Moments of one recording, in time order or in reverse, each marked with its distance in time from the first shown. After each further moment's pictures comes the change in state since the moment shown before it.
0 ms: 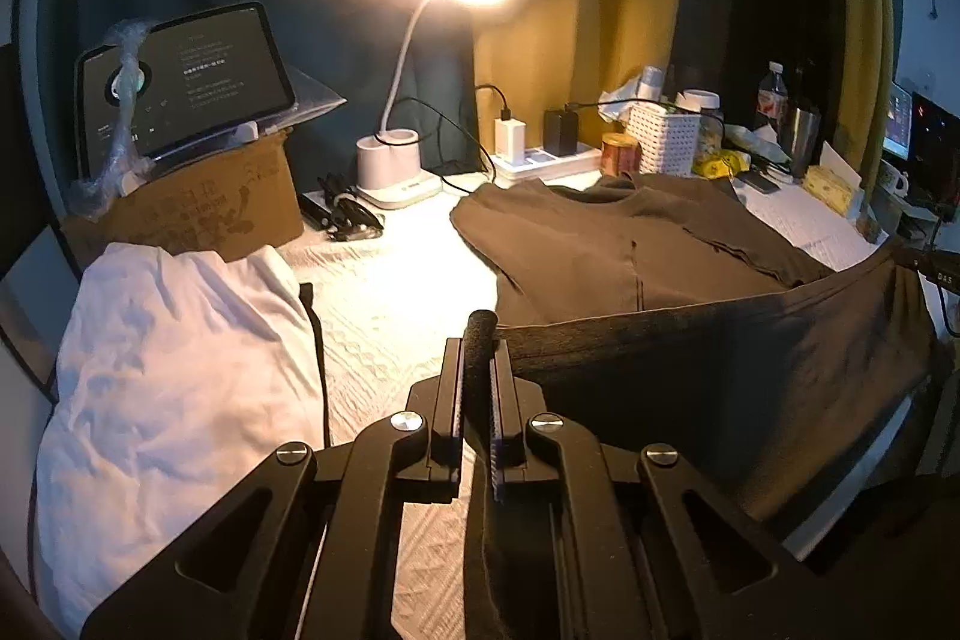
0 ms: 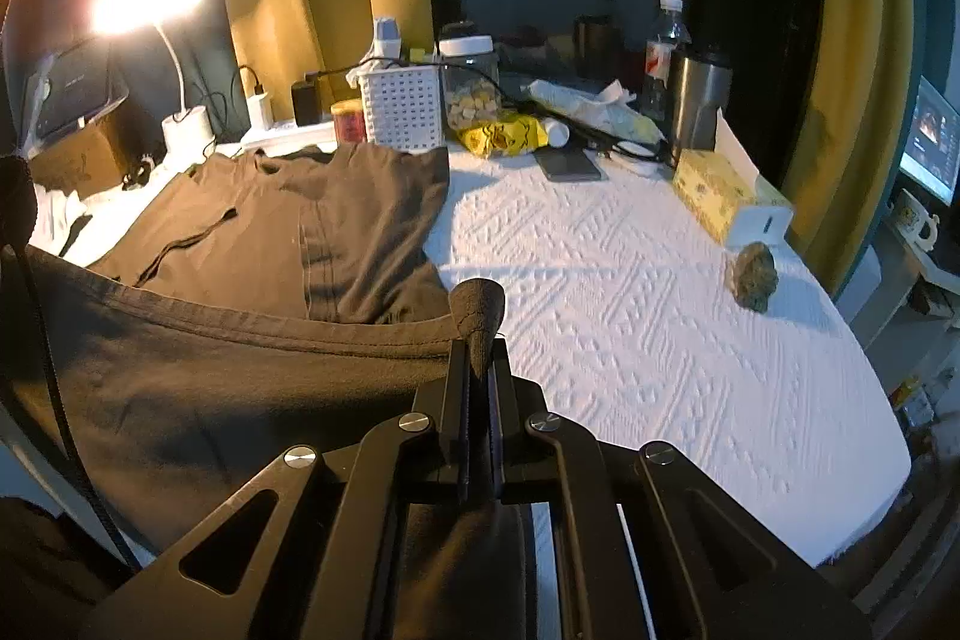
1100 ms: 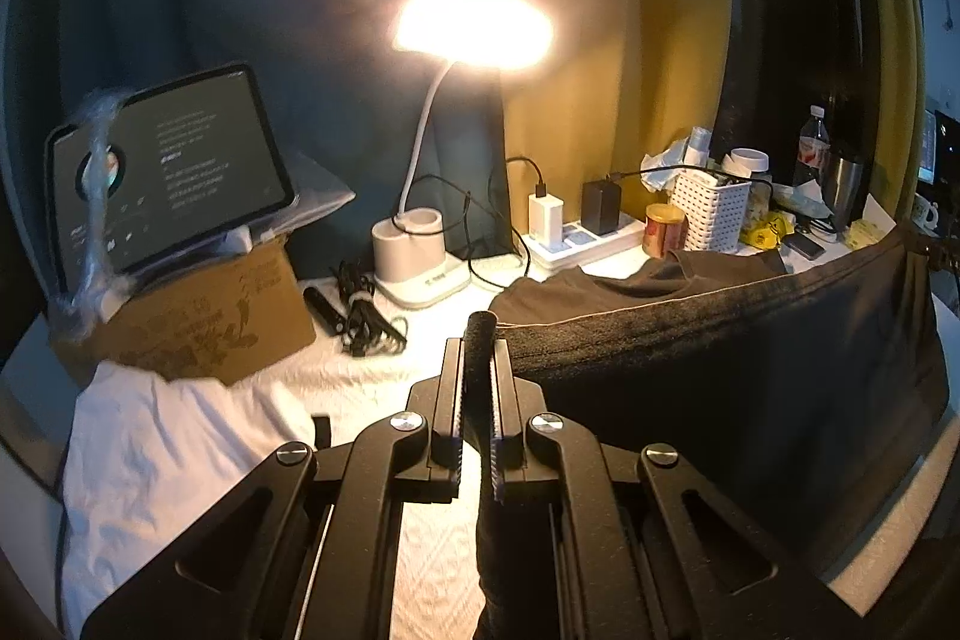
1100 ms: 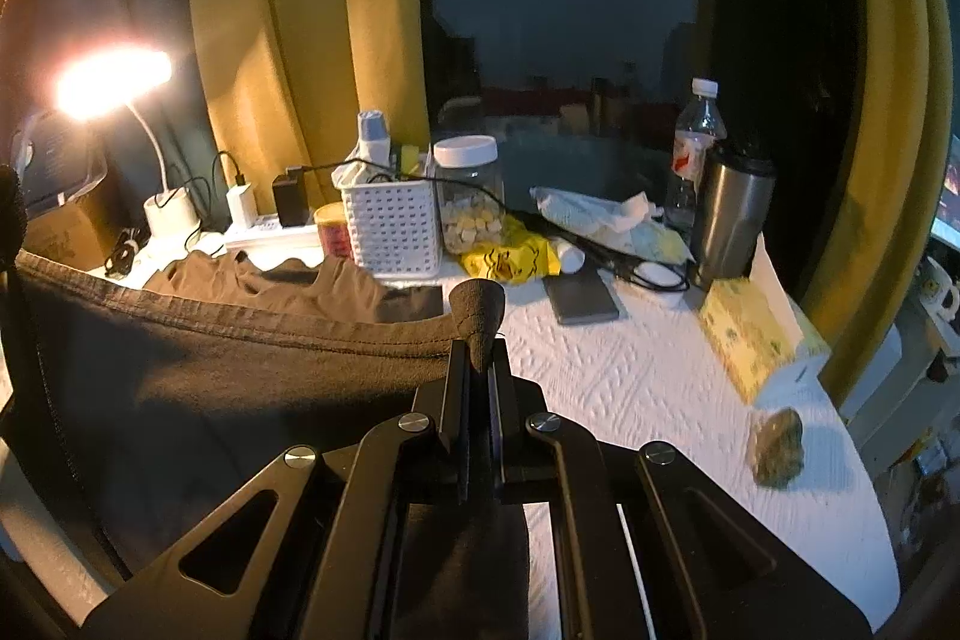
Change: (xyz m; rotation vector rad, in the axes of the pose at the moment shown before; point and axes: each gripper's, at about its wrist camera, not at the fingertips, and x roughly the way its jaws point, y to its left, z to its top) left arm 0.051 0.014 0.081 0.021 -0.080 0.048; right arm 0.049 -0.014 0.102 -0.016 -0.124 0.026
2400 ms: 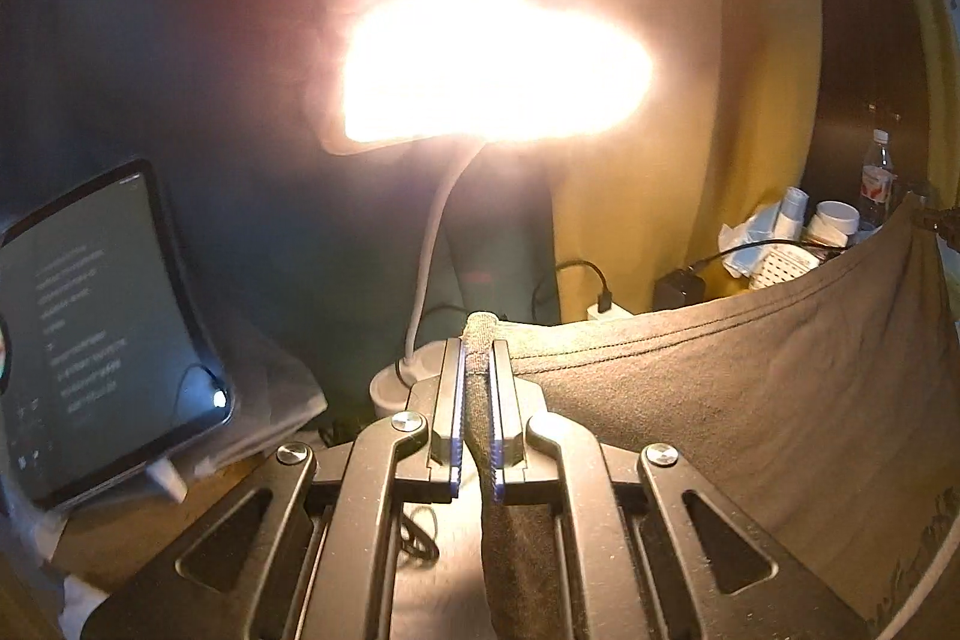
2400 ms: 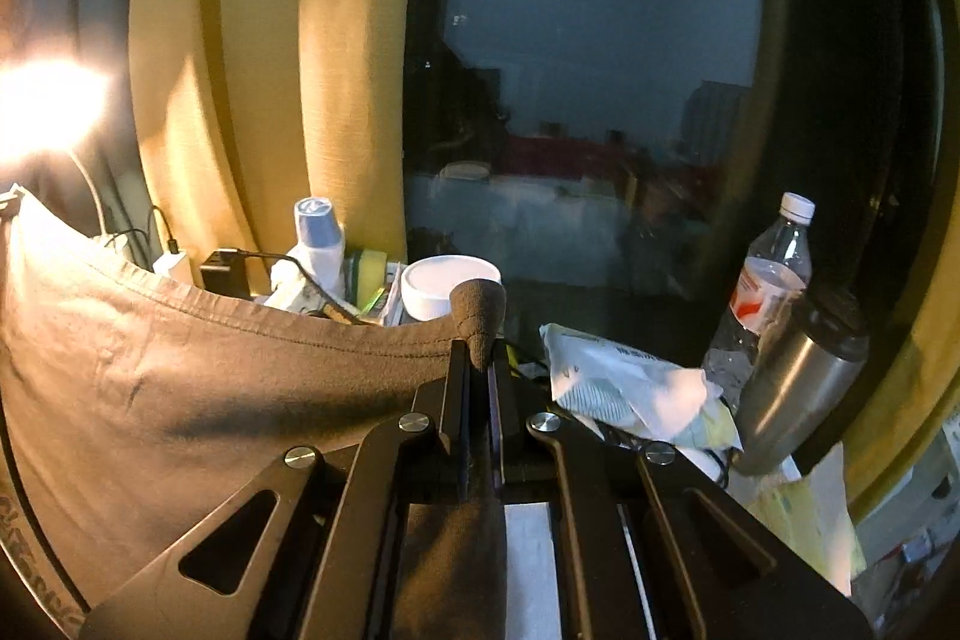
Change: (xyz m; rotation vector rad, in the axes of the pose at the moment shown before) left arm 0.135 0.029 0.101 0.066 -0.071 0.026; right arm 0.132 -0.004 0.104 -0.111 -0.092 -0.016
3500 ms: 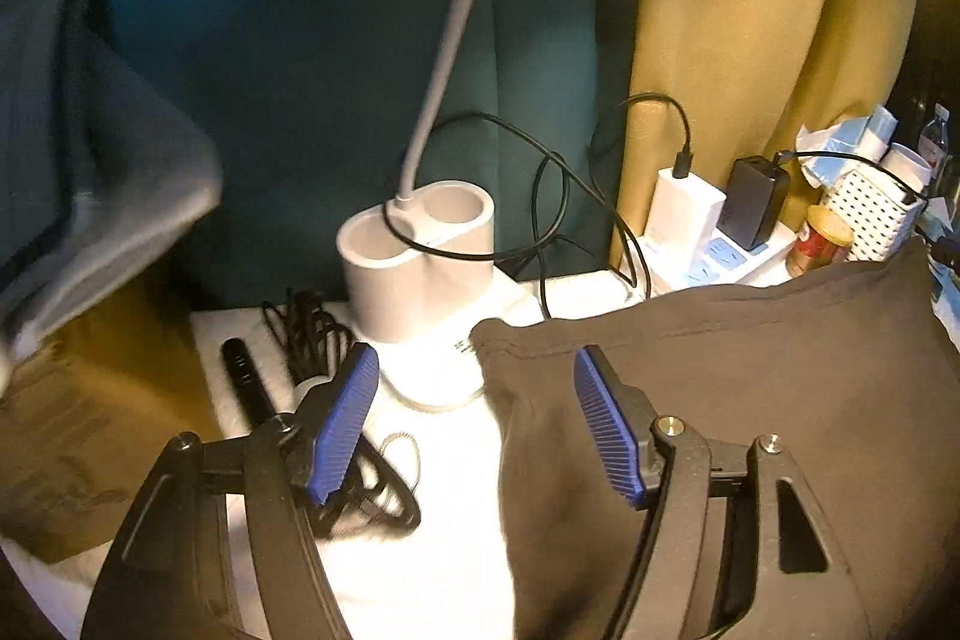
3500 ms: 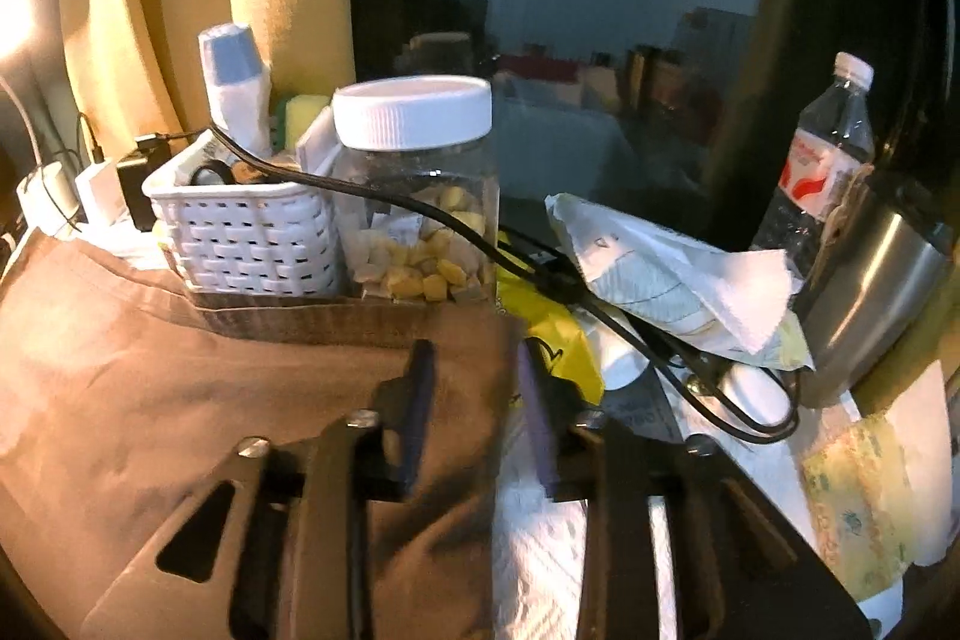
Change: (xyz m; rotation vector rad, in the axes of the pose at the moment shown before) left arm 0.080 0.016 -0.060 -0.116 0.259 -0.003; right arm 0.081 -0.002 -0.058 0.035 0.188 -0.037
